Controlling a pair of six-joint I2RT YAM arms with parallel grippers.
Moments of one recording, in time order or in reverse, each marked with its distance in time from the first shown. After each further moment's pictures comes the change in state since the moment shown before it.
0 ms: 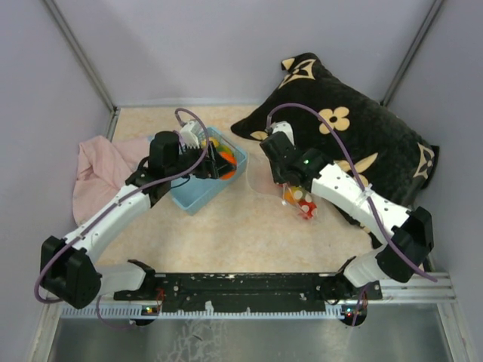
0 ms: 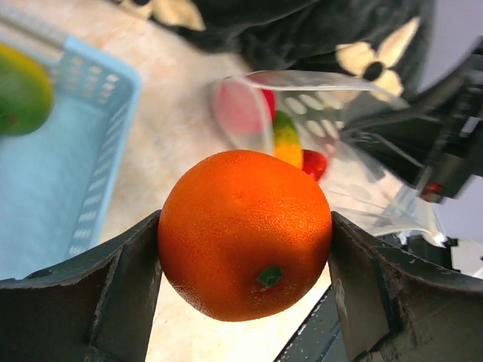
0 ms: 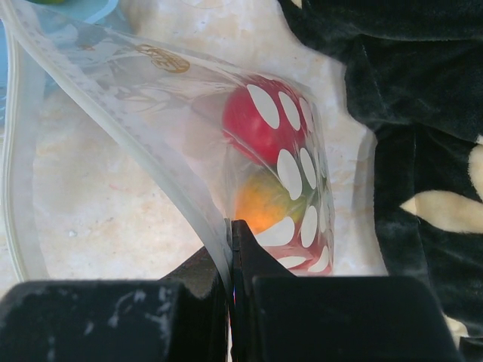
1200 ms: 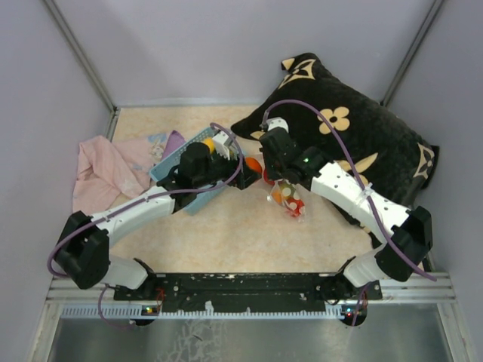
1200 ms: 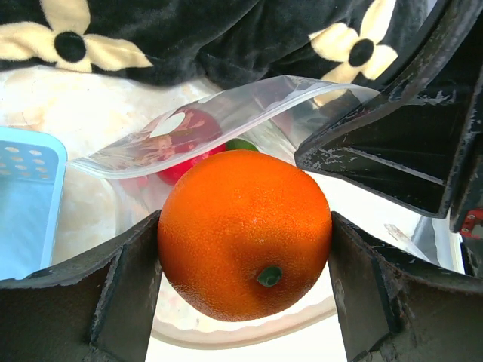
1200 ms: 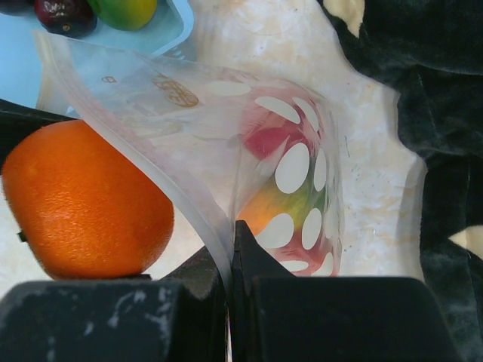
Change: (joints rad) left arm -0.242 0.133 -0.054 0.354 -0.128 0.143; right arm 0.001 0.010 0.026 0.072 -0.111 0.003
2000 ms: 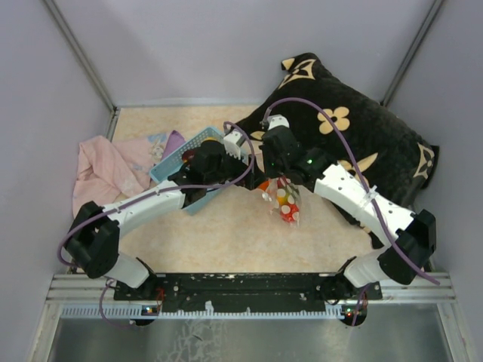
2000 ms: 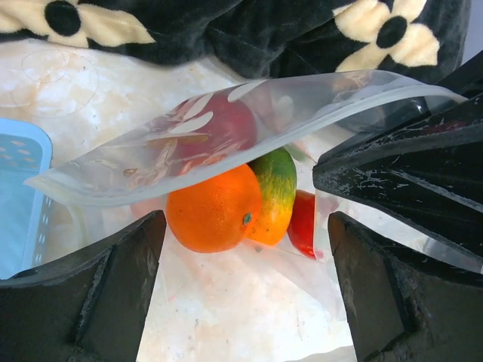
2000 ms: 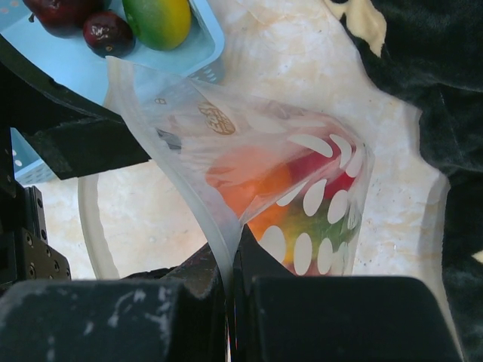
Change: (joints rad) left arm -0.050 0.102 0.093 -0.093 -0.069 0.009; right arm 0.000 -0.028 -0.009 0.058 -0.051 0.009
